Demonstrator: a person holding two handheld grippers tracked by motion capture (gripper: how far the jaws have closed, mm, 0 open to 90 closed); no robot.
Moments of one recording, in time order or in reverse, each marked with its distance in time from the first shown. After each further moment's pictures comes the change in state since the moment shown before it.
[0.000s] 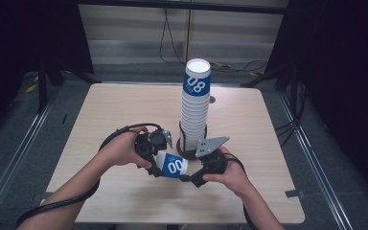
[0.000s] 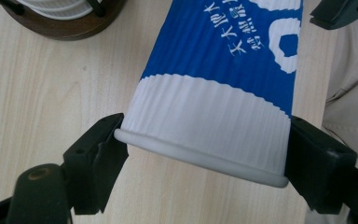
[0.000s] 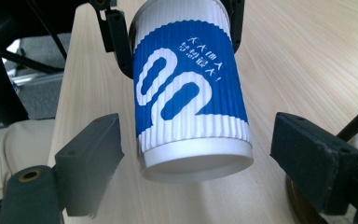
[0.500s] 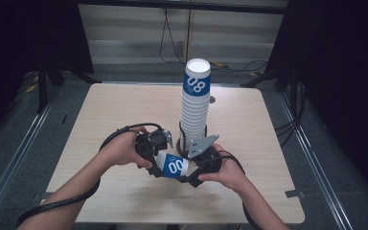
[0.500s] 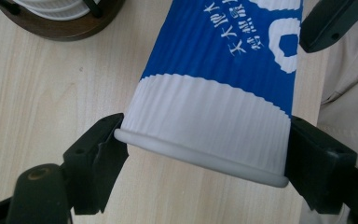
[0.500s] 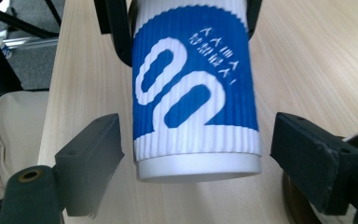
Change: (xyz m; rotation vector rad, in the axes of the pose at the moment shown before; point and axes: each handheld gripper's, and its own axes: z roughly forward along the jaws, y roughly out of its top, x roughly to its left) left arm 0.000 0.000 0.000 -0.012 -0.012 -0.017; right arm 0.001 0.014 0.009 0.132 0.004 -0.072
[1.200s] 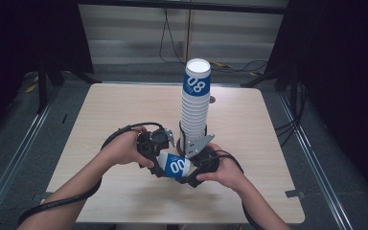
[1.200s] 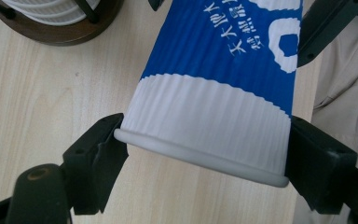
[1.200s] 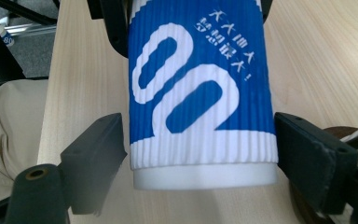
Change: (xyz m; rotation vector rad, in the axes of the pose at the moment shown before) left arm 0.000 0.005 0.000 -0.003 -0.018 -0.010; right arm -0.002 0.001 0.006 0.060 0.020 -0.001
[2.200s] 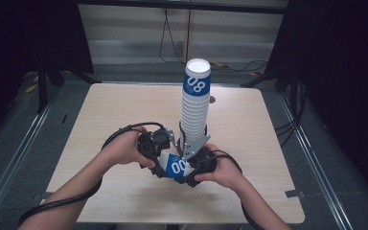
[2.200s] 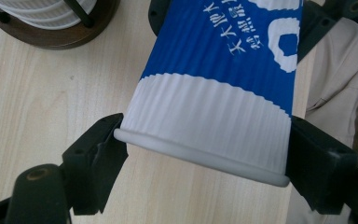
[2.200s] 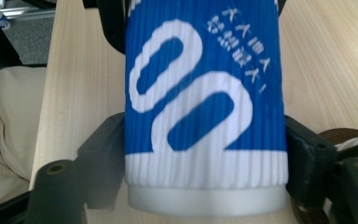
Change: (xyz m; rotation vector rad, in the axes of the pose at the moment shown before) left arm -0.002 0.003 -0.002 0.003 -0.016 -0.005; right arm 0.003 0.005 0.004 0.047 0.001 -0.024
